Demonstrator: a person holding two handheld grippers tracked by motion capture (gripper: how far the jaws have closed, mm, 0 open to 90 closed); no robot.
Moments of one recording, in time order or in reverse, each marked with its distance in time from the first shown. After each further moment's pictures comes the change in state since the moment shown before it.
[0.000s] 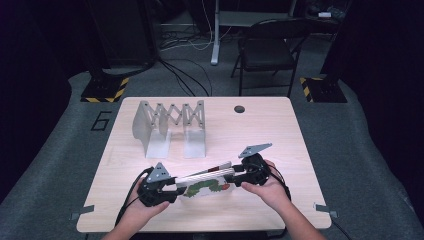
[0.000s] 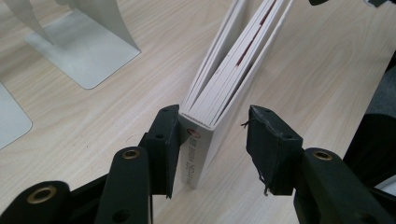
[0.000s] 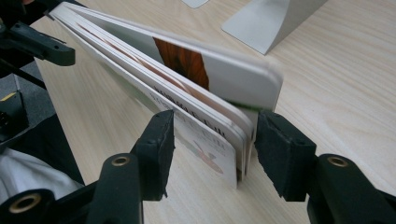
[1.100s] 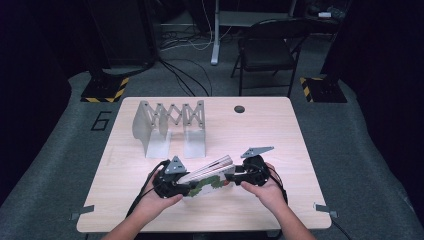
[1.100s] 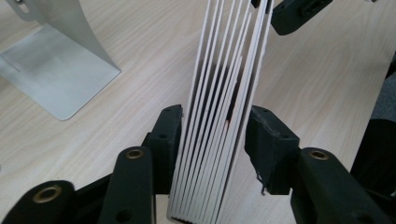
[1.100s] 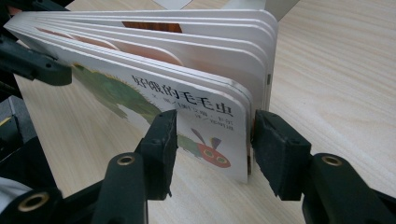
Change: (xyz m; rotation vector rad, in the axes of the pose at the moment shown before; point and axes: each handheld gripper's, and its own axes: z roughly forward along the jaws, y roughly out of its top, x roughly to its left) left arm -0.003 0.030 0.031 0.049 -0.058 0.041; right arm -0.013 -0.015 0.016 -0.052 -0.023 0.088
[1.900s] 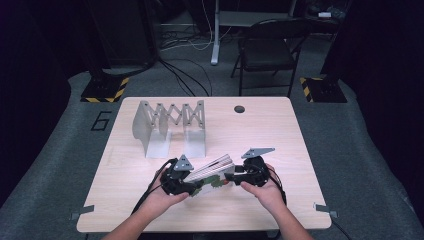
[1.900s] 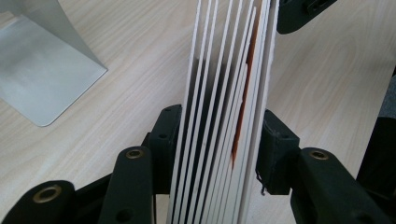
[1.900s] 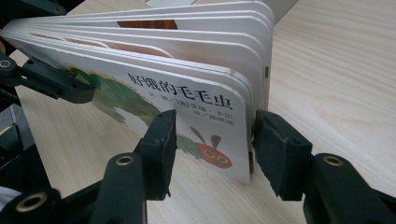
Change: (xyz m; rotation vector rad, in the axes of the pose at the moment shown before) left arm 0.001 0.007 0.020 0.039 -0.013 -0.002; right arm -0.002 -0.004 0.003 -0.030 0.002 0.018
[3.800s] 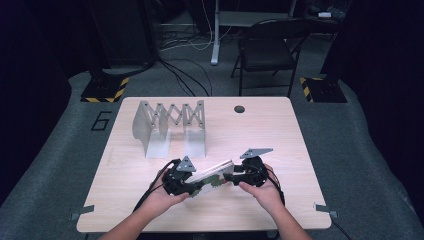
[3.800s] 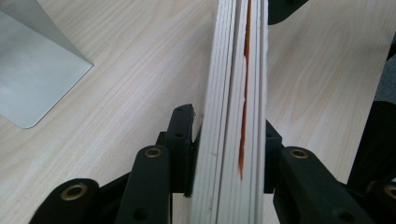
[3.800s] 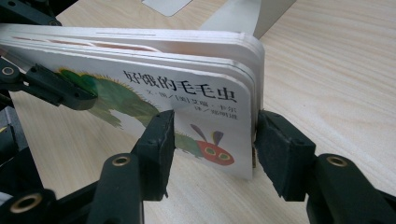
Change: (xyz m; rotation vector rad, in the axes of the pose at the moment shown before) left arm 0.000 0.001 0.005 0.048 -0.046 0.030; right arm 0.001 0.000 0.005 0.005 -0.014 0.000
